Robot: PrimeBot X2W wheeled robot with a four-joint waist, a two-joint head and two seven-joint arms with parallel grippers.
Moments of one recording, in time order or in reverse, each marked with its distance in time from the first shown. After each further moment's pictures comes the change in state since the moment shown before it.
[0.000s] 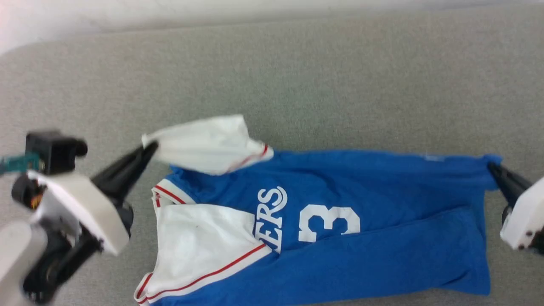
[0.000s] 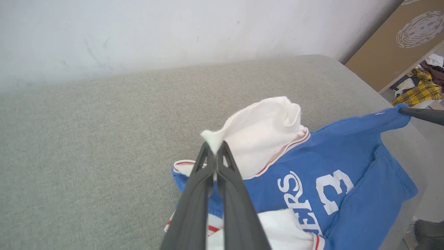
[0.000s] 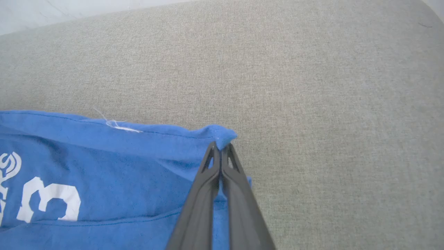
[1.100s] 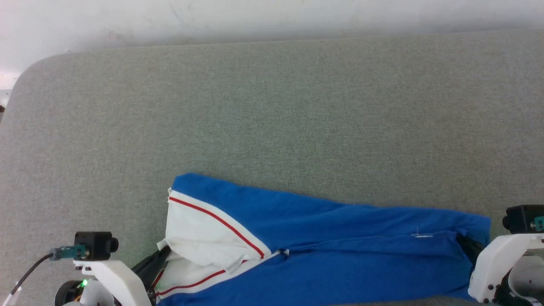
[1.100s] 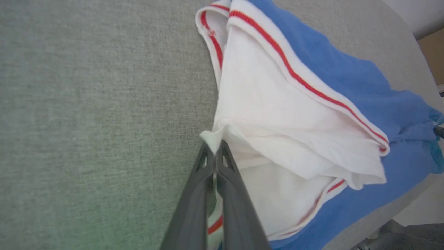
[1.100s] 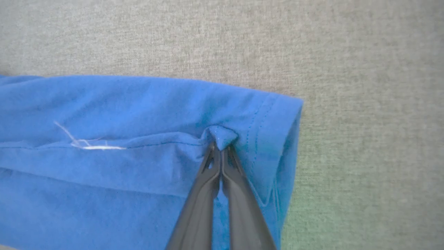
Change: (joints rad) left arm 0.260 -0.143 -0.102 0.269 -0.101 0.013 -0.075; right arm 0.155 0.045 0.077 0.202 -0.026 0.000 -0.088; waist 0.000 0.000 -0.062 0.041
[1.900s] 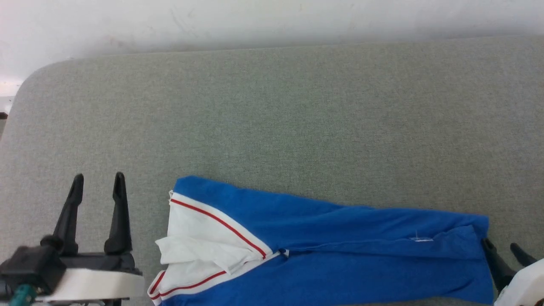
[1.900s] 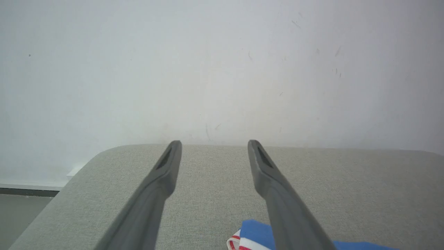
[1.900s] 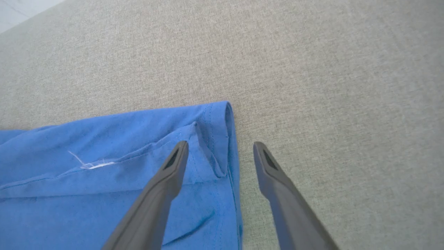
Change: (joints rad) left arm 0.197 -0.219 0.434 -0.393 0.589 0.276 -0.316; right arm 0.141 0.148 -0.227 -0.216 -0.052 0.000 -0.057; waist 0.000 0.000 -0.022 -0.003
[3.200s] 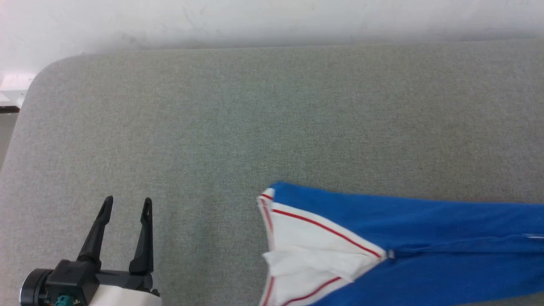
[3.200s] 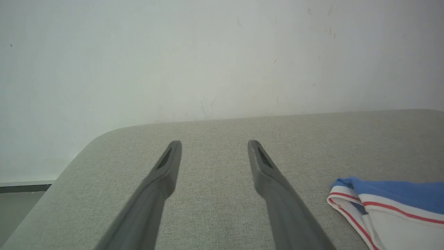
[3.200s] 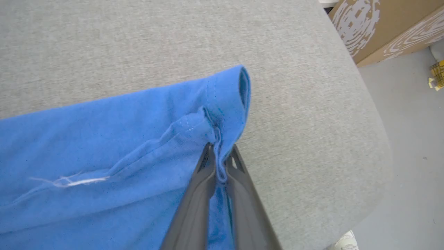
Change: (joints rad) left arm 0.058 -0.205 0.108 0.132 0.277 -0.232 0.000; right arm -0.170 -0.191 -0.167 0.264 -0.190 0.002 0.042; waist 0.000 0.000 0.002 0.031
